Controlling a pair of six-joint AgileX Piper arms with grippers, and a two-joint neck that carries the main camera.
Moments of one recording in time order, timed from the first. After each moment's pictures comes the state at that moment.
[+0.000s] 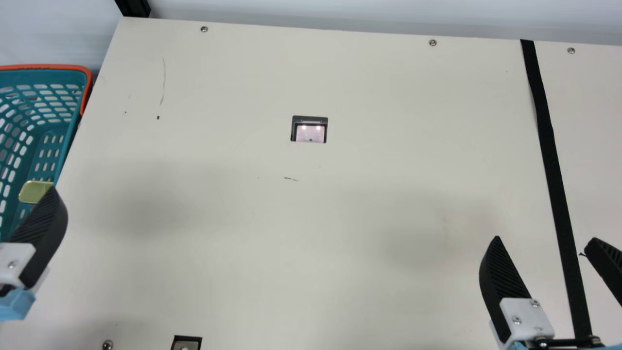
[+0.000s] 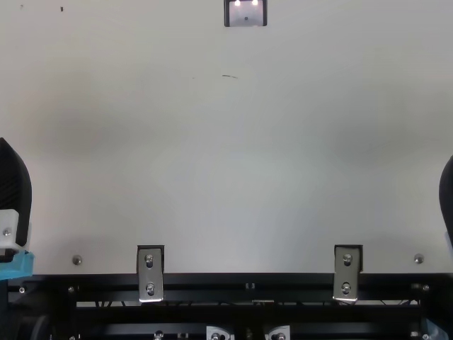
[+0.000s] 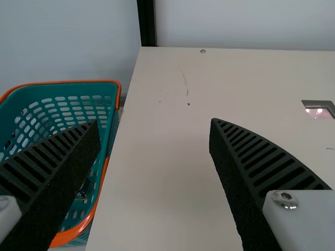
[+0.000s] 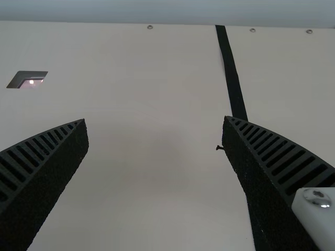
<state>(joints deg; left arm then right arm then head) -3.9 13.5 -20.2 4.9 38.3 -6.5 -4.0 13.6 -20.2 4.9 38.2 -6.5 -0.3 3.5</state>
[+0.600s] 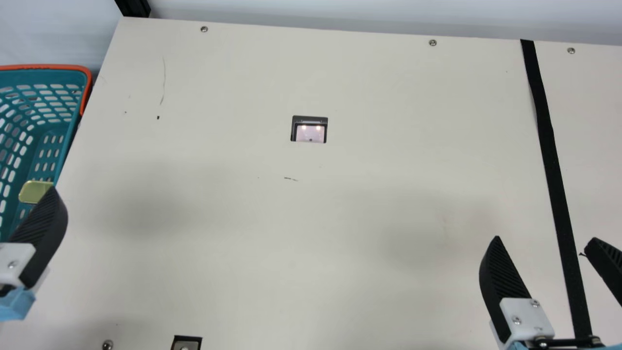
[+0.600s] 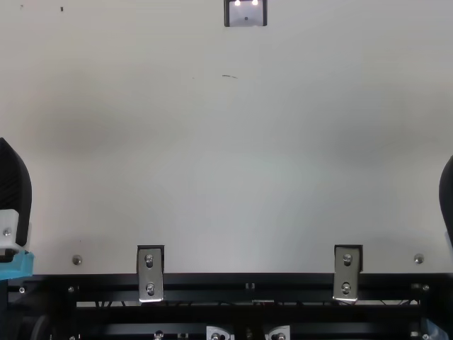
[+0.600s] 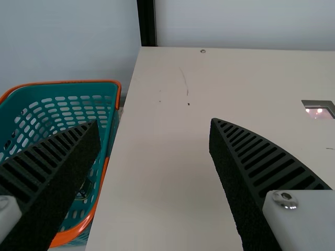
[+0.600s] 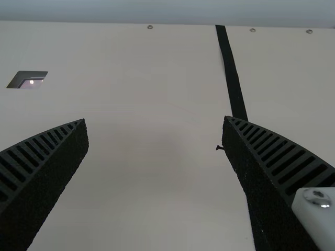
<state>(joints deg) -3.9 13.5 -20.2 4.9 38.3 -6.5 -4.0 13.6 -20.2 4.9 38.2 -6.5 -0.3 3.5</state>
